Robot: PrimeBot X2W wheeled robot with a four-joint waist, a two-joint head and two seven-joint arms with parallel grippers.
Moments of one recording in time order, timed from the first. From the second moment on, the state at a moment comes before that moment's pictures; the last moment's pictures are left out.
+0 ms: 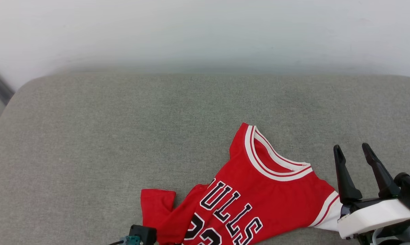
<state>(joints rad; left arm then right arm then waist) 0.05 0.33 -0.58 0.11 -0.62 0.14 0.25 0.05 -0.05 -0.03 -0.19 0.19 0.13 0.04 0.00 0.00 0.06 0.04</state>
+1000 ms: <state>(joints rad) -0.56 0.29 -0.67 0.42 -0.64 -0.11 0.45 0.01 -0.05 -0.01 -0.20 0.21 0.13 0.06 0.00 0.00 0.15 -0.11</state>
